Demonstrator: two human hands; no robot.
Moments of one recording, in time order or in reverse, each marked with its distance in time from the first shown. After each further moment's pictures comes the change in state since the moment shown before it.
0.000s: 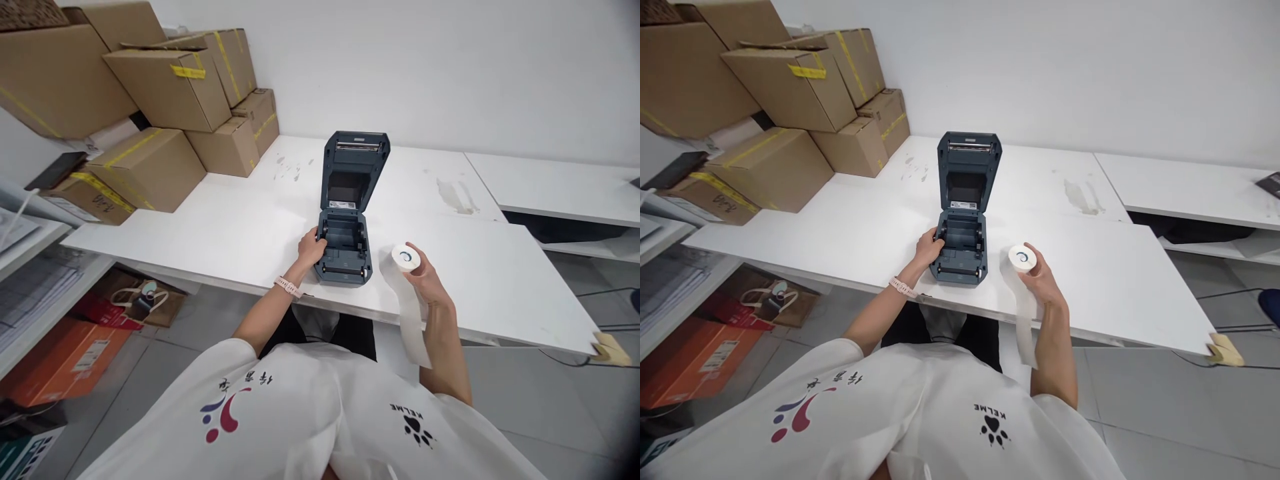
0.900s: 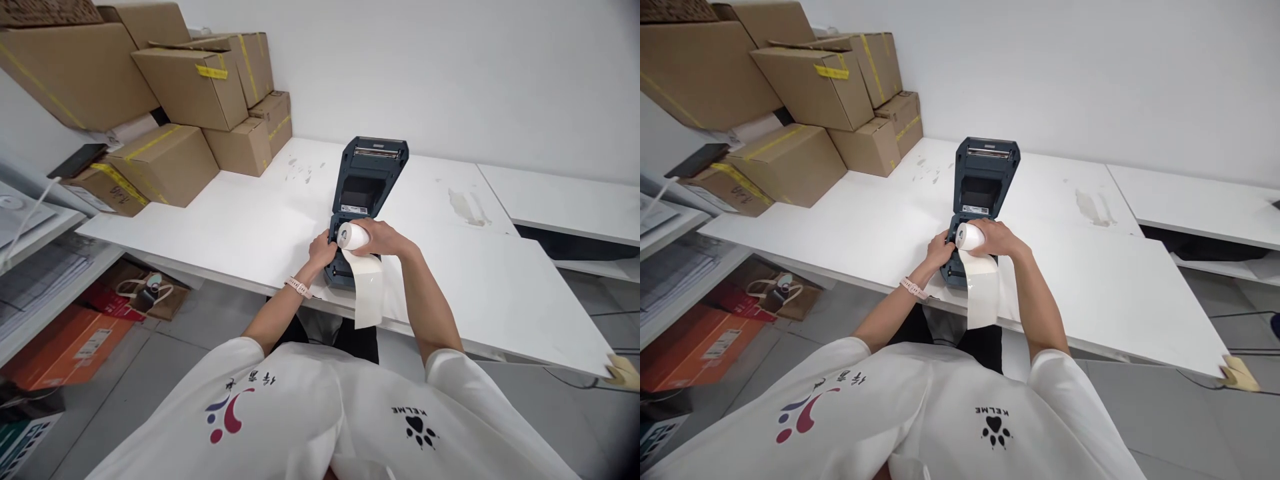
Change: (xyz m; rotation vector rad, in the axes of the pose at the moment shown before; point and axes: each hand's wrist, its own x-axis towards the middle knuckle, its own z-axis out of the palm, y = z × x) left_hand 0.001 0.002 -0.001 0.125 -0.004 0.020; right_hand 0.088 -0.133 0.120 -1.069 -0.540 -0.346
